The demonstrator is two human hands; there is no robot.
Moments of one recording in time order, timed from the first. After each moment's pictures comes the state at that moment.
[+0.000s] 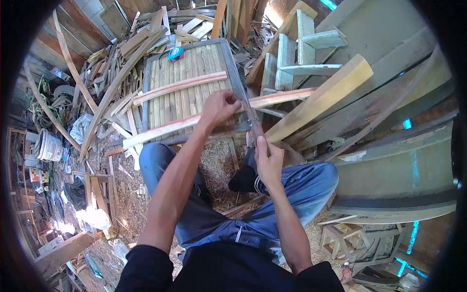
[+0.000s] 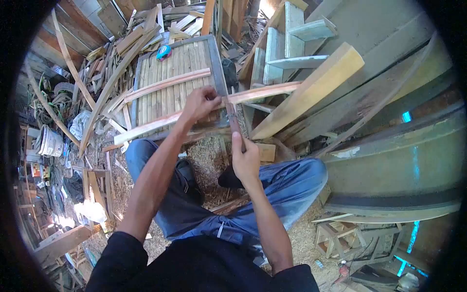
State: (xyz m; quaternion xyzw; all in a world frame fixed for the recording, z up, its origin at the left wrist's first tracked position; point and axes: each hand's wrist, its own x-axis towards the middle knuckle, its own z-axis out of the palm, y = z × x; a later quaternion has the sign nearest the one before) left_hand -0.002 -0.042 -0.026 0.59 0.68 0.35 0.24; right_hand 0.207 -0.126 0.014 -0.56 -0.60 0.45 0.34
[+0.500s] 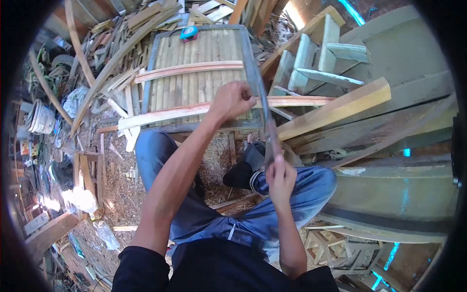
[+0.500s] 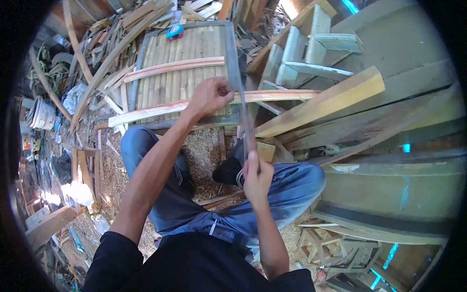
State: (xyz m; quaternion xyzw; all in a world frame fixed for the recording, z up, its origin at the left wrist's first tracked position) left_hand -0.004 -0.043 -0.028 0.61 0.66 0.38 0.21; right_hand 0.231 -0.153 0.012 -0.54 -0.57 0.51 0.35
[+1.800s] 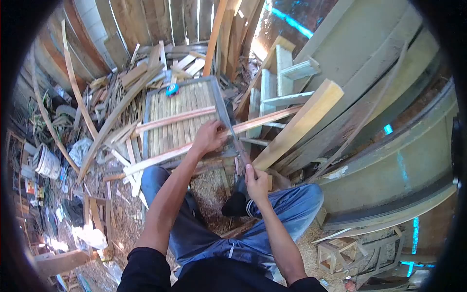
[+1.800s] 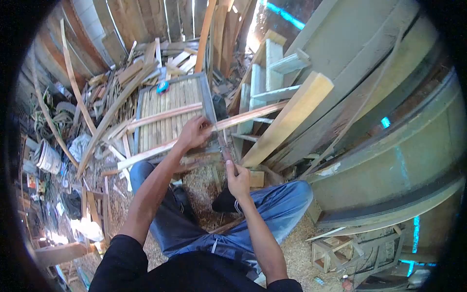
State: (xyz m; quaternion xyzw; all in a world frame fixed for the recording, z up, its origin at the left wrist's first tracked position) left_hand -0.009 -0.045 -0.030 0.71 0.61 0.35 0.11; right_hand 0.227 -0.128 -0.020 -0.52 -0.58 0.49 0.39
